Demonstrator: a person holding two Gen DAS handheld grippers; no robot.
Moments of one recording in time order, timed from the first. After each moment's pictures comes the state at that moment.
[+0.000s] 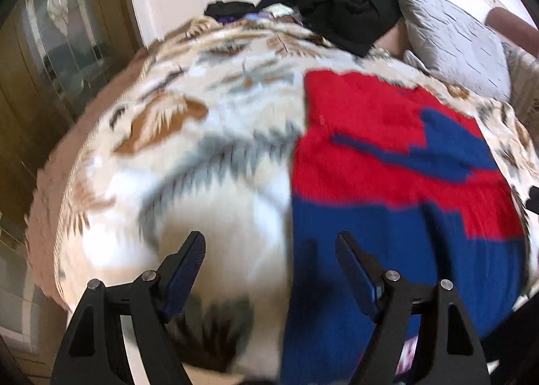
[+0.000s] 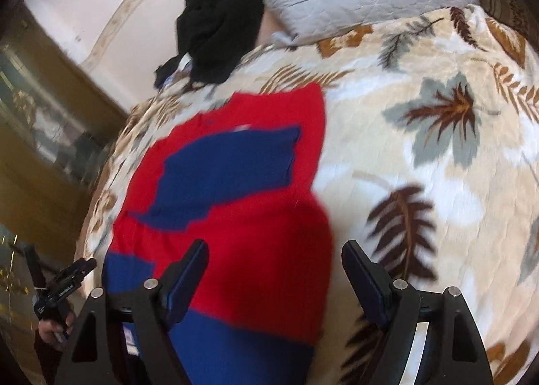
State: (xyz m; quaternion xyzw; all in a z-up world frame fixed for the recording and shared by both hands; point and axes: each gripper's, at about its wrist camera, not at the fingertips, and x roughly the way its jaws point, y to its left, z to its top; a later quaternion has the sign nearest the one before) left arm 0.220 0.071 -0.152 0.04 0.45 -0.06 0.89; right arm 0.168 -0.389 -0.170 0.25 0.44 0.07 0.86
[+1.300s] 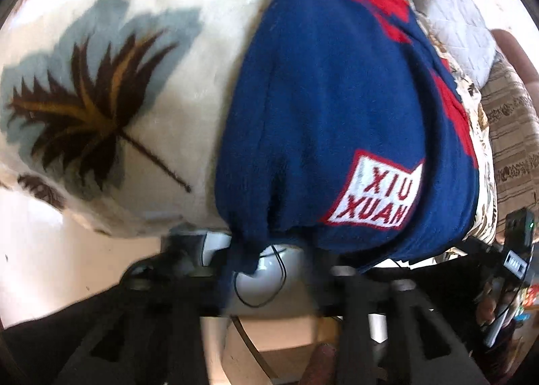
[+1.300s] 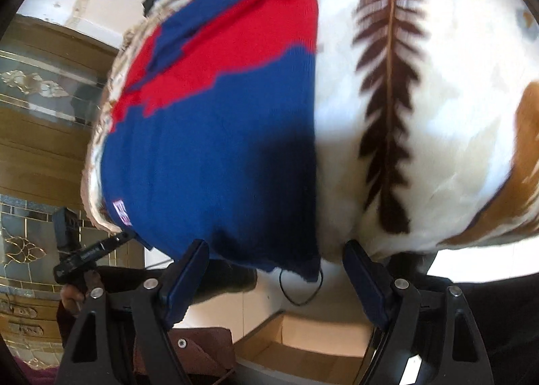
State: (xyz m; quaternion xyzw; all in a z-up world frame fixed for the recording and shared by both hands) left arm 0.152 0.081 -0.252 -0.12 0.63 -0.15 0.75; right arm 0.071 -0.341 -0.251 0.29 0.59 0.10 0.75
